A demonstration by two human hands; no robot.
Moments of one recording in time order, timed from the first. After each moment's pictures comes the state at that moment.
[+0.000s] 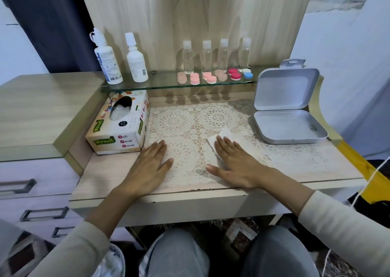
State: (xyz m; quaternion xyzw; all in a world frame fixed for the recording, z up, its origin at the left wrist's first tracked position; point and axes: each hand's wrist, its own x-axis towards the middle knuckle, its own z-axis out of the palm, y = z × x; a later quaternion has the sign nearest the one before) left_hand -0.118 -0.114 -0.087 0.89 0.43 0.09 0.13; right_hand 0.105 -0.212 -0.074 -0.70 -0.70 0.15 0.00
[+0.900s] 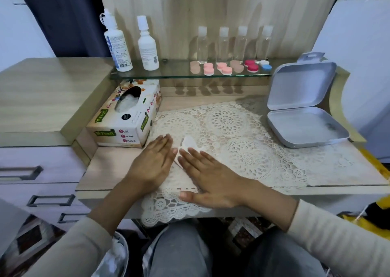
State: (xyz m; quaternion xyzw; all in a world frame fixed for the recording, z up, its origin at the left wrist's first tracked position) left_hand -0.128 -0.106 -0.095 0.89 0.42 0.09 0.11; right_hand 0.032 -0.204 -0.074 -0.55 -0.82 0.14 -0.02
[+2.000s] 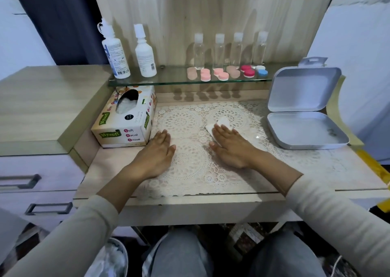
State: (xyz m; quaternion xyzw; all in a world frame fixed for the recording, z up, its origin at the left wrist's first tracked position) left_hand -0.107 -0.076 -0.080 0.87 0.47 -0.01 0.15; right_hand 0.103 -0.155 -0.070 -0.70 -0.70 0.14 0.01
